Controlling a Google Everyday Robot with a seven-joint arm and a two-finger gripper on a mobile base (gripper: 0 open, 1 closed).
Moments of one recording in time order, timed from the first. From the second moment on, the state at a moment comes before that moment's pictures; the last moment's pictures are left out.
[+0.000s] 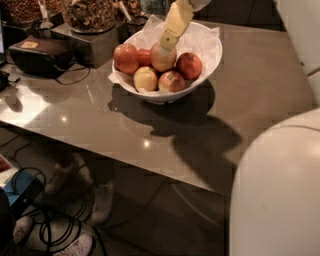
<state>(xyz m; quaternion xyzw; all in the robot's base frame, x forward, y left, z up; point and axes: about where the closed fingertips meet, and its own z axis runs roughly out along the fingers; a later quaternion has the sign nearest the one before) 0.644 -0.049 1.015 -0.56 0.80 0.06 0.22</state>
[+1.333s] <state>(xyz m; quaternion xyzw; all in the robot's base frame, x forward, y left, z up) 0.688 -0.029 0.969 -0.54 0.82 0.08 0.18</state>
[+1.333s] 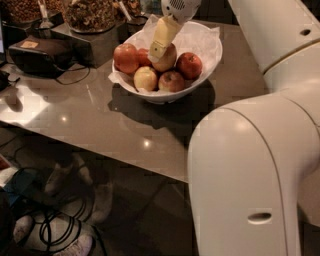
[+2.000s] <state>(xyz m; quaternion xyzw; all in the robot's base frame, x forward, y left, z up) 0.697 -0.033 0.942 -0.53 0.83 0.09 0.16</state>
